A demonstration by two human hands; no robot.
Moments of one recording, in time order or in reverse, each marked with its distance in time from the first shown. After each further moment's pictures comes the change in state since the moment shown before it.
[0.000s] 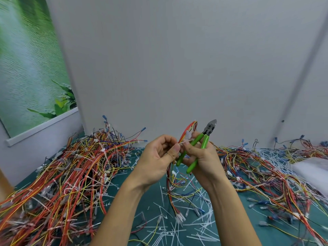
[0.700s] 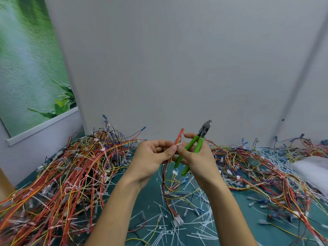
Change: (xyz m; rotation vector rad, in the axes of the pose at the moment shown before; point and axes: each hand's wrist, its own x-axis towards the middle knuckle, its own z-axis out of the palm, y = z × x) left_hand 0.005 -0.004 -0.011 -0.077 0.160 -0.220; right_hand 0.000 0.012 0.002 -0.351 0.122 -0.054
